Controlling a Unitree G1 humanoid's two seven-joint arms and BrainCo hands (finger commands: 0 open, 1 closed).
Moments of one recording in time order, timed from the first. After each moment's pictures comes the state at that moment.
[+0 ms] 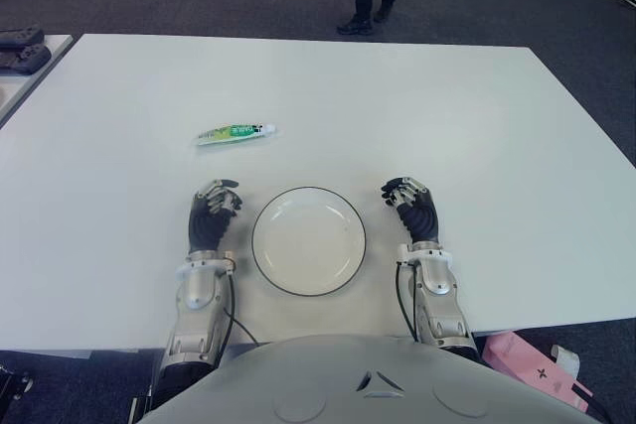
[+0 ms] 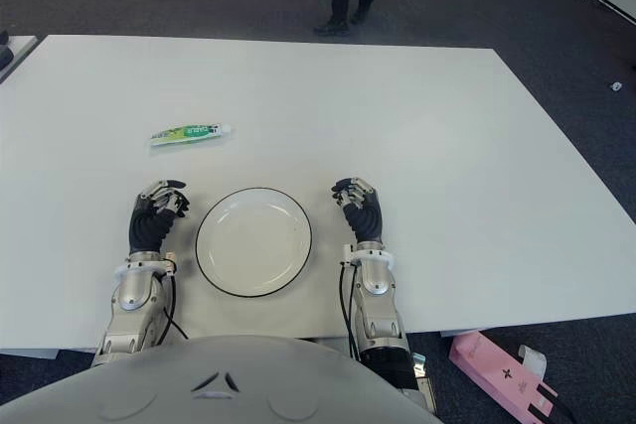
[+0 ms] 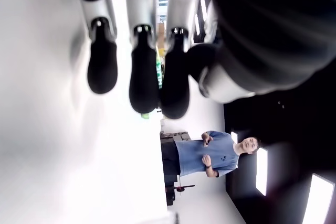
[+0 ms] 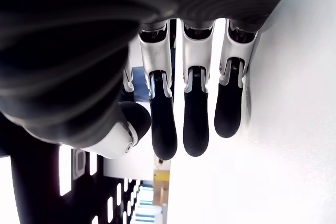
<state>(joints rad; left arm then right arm) 0.33 0.00 0.06 0.13 0.09 -0.33 0.15 0.22 0.02 0.03 0.14 -0.09 -0.22 -0.09</state>
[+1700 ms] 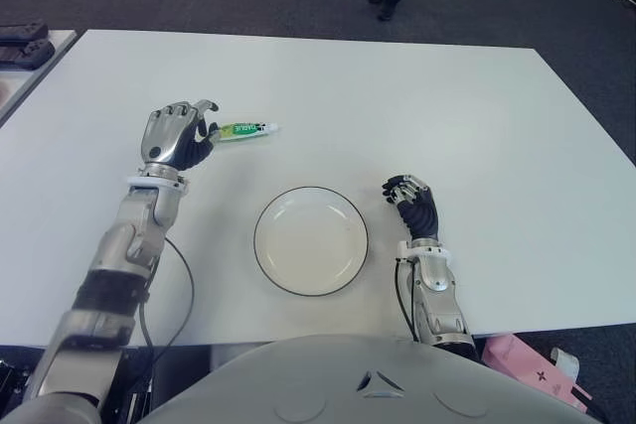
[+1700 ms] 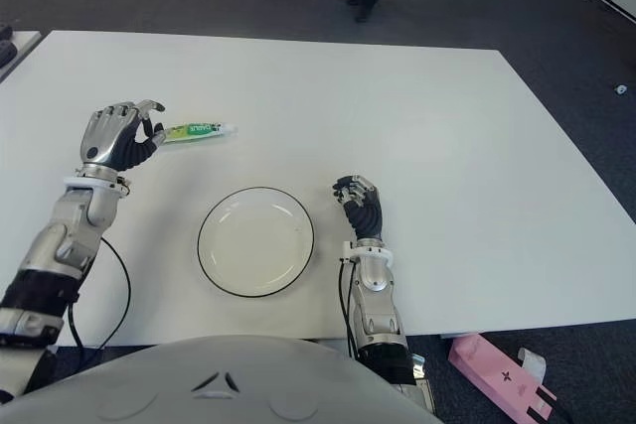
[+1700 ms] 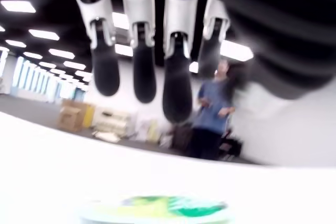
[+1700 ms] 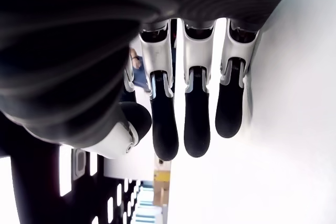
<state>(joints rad) -0.17 0.53 -0.10 0.34 0.88 -0.12 0.32 0.20 0.02 0.03 0.16 -0.09 -0.23 -0.11</state>
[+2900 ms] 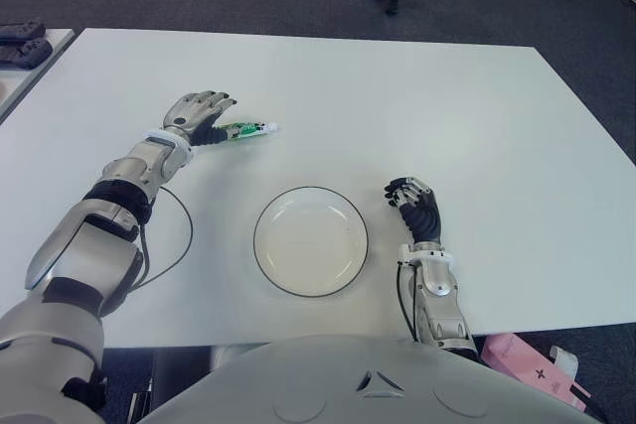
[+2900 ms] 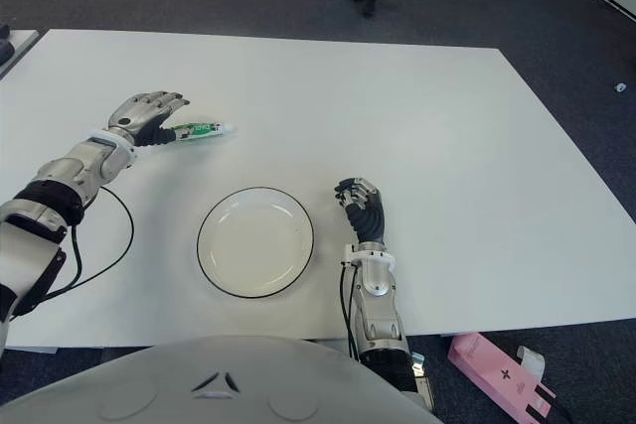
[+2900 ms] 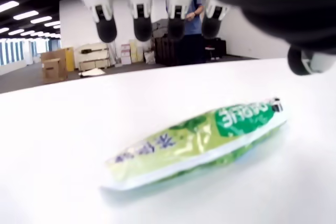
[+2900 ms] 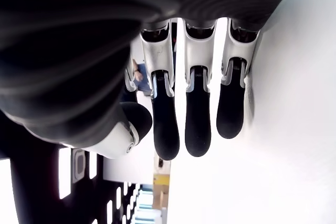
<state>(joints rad) -0.66 0.58 -0.49 1.08 0.90 -0.34 0.30 0.23 0.02 0.03 0.13 -0.10 -0.23 -0.12</state>
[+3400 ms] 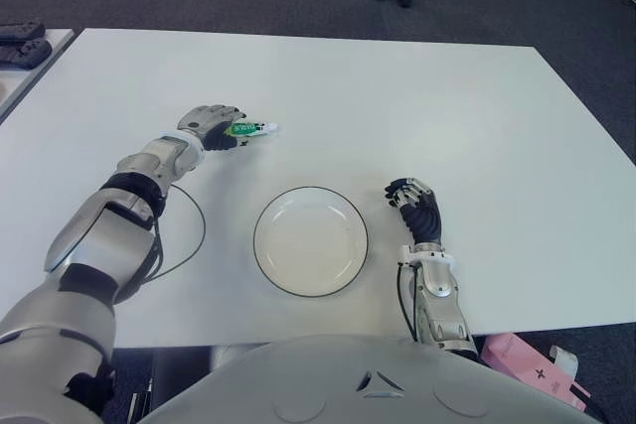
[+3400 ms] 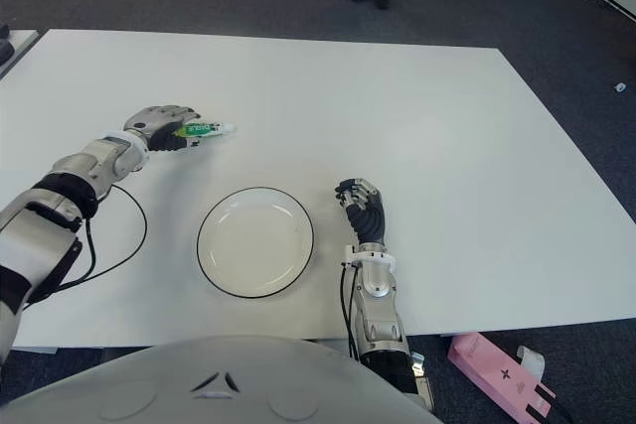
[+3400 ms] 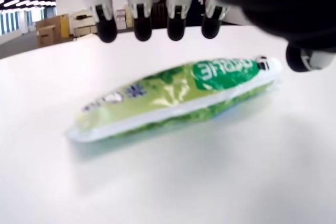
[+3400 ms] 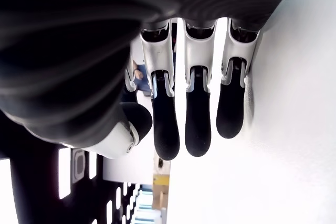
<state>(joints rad) -0.73 0.51 -0.57 1.23 0.88 -0.37 0.17 0.23 0.02 0.03 0.12 -0.10 -0.23 -0.12</state>
